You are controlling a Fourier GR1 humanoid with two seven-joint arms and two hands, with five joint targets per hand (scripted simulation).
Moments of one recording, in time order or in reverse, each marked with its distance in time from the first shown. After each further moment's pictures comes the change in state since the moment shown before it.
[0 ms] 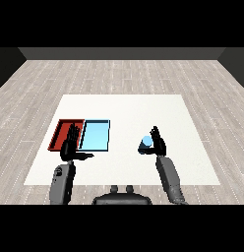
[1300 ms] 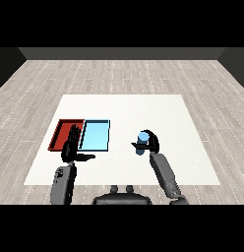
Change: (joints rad) left arm 0.027 -0.017 -0.025 -0.042 -0.022 0.021 0.015; right arm -0.086 0.003 0.135 0.066 0.016 -0.283 0.018
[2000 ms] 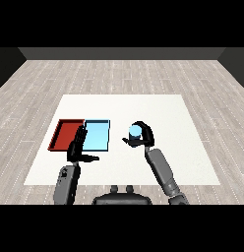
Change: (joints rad) left arm -0.005 -0.022 -0.056 0.007 0.007 -0.031 0.047; right arm -0.055 0.008 0.148 -0.286 0.077 -0.061 0.128
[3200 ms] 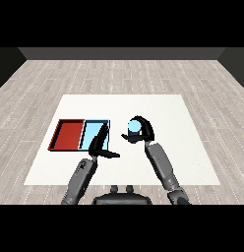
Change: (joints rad) left arm -0.165 -0.027 -0.287 0.133 0.065 0.222 0.133; right arm -0.089 -0.003 -0.041 0.018 -0.006 0.090 0.008
